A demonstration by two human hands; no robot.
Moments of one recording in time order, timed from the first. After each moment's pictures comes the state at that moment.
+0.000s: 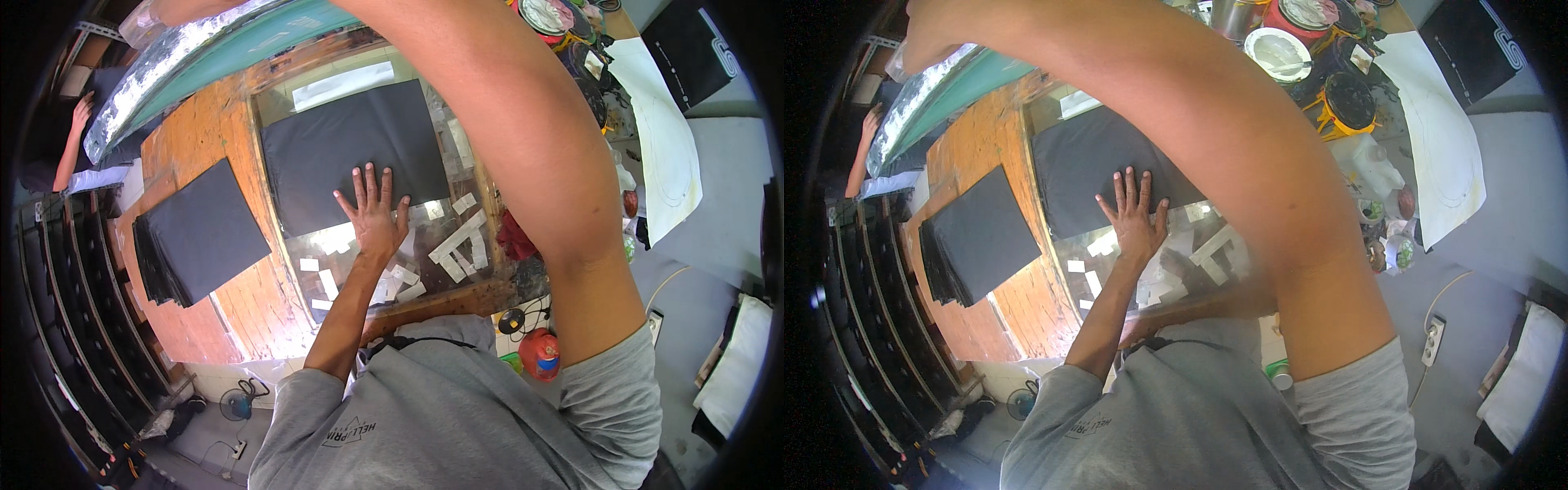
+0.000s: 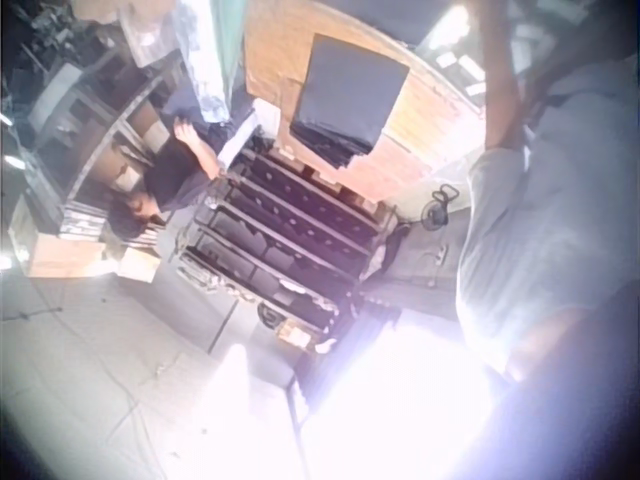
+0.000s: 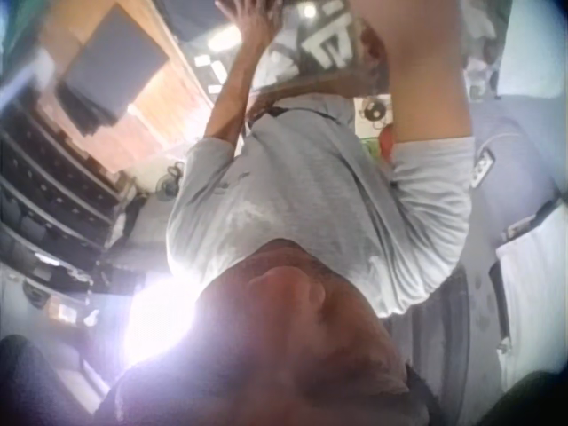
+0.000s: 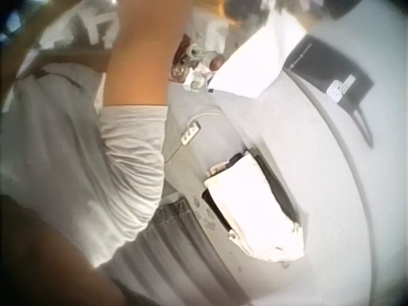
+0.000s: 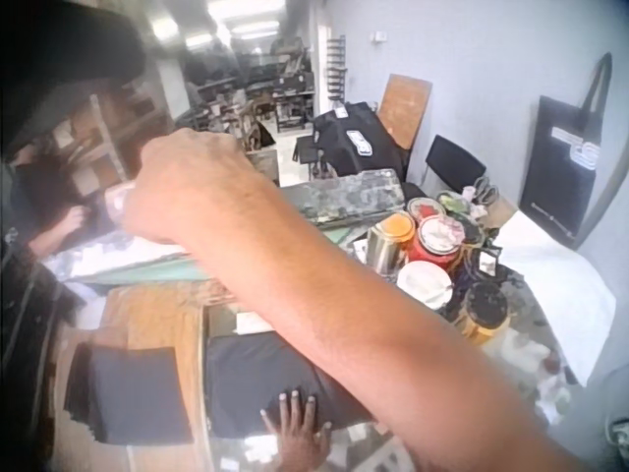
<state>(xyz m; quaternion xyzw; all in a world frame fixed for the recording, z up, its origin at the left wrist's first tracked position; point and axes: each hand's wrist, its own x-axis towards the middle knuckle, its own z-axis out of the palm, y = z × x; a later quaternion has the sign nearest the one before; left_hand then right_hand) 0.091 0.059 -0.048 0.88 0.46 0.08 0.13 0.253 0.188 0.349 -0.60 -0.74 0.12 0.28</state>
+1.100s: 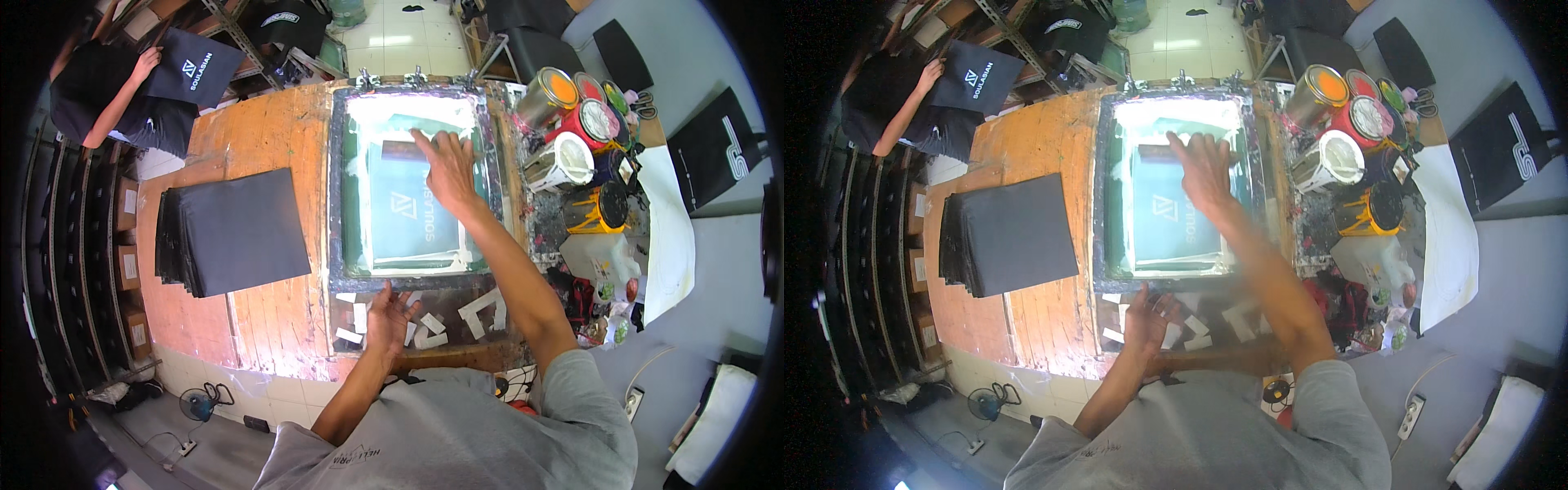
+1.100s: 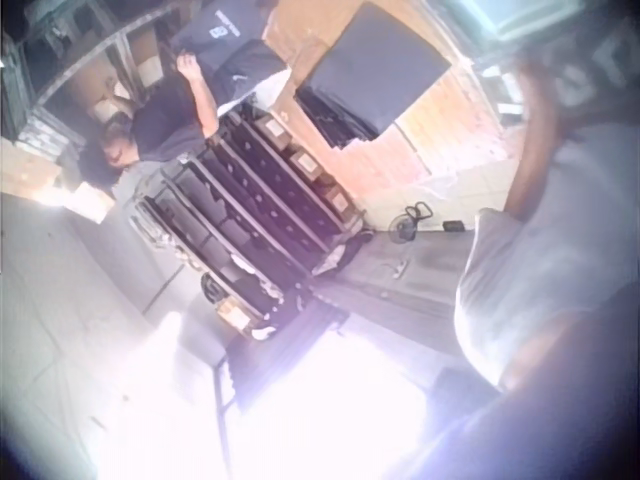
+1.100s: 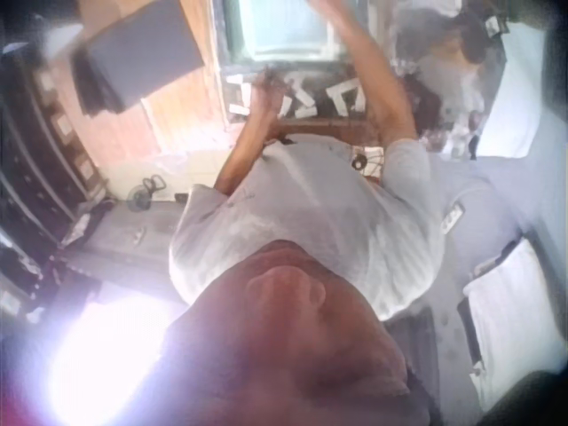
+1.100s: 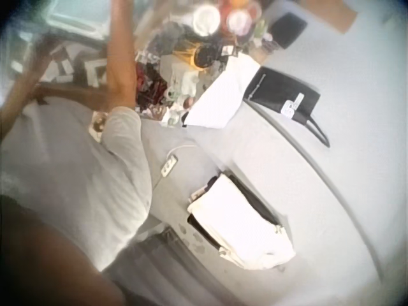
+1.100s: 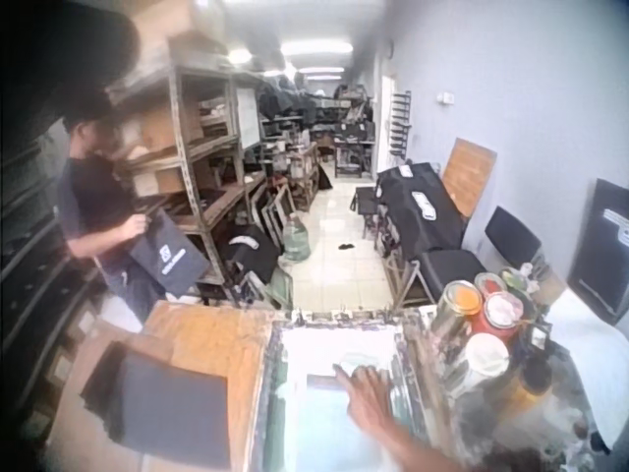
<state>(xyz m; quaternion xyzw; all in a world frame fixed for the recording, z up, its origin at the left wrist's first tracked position) 0.006 0.008 0.020 -0.02 0.48 0.39 0.78 0.231 0.195 0.051 -0.68 -0.71 -0.03 0.20</state>
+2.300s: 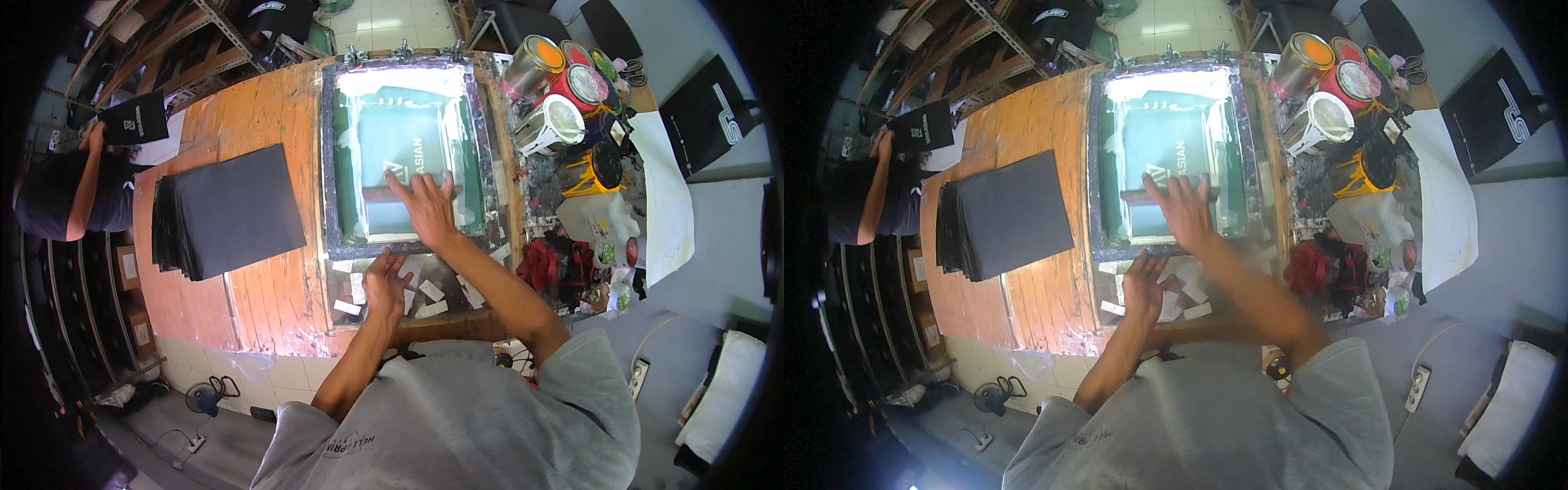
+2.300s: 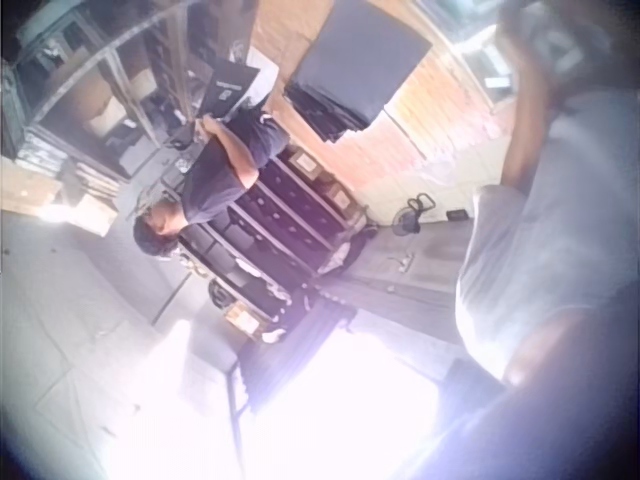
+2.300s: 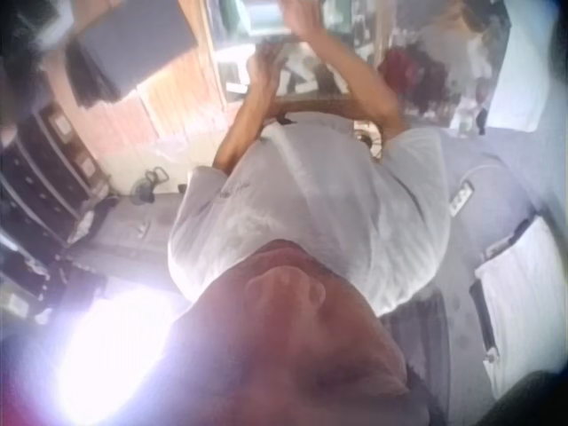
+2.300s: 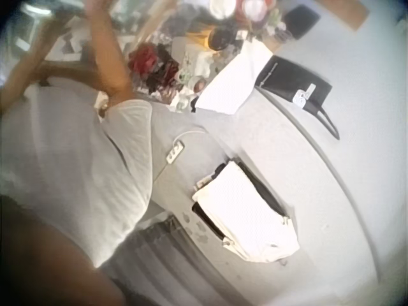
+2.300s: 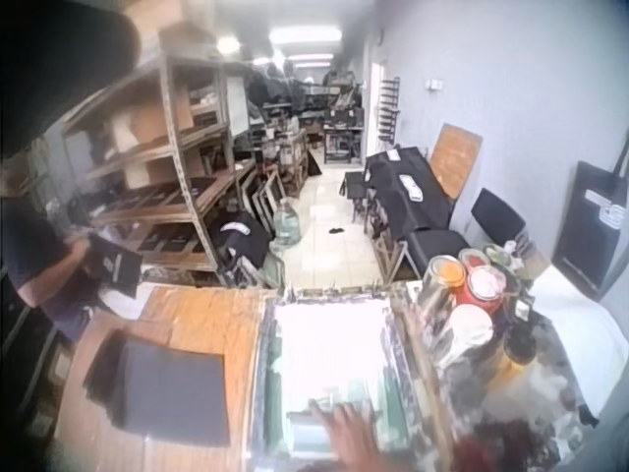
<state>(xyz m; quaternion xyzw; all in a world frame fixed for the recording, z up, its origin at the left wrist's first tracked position) 0.011 0.006 -0.002 -0.01 0.56 0.40 0.73 0.171 0.078 -0.005 -0.64 -0.73 -0.02 0.23</state>
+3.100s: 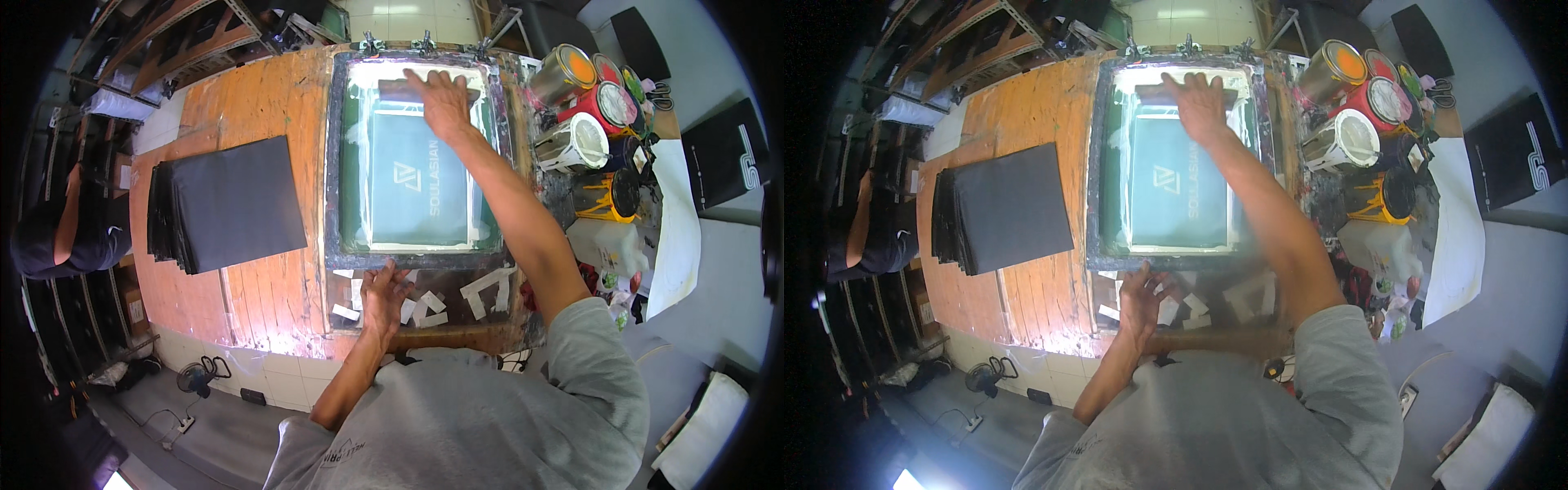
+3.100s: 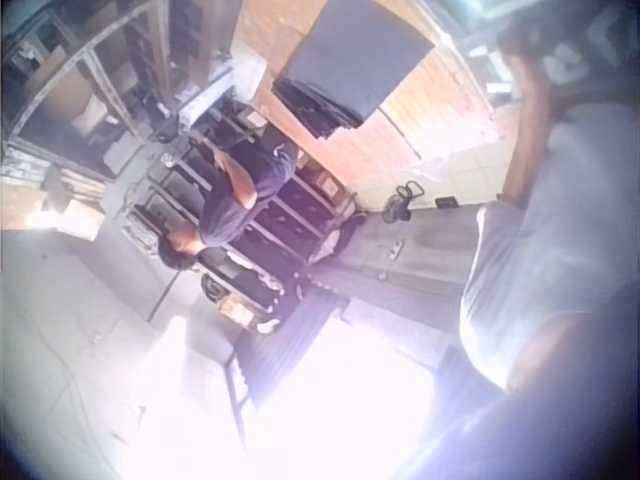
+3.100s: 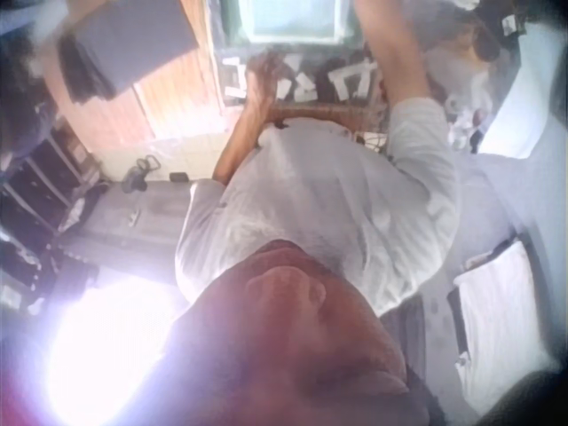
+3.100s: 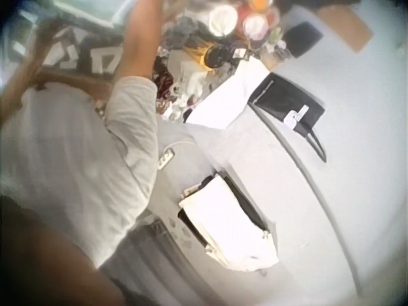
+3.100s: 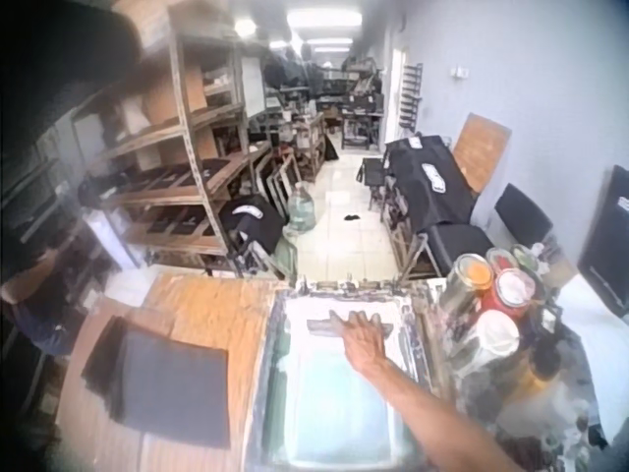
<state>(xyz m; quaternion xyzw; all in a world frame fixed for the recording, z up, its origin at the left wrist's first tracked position) 0.003 0.009 0.018 0.05 0.53 0.39 0.75 0.250 0.277 -0.001 -0.67 -0.73 -0.06 0.12</state>
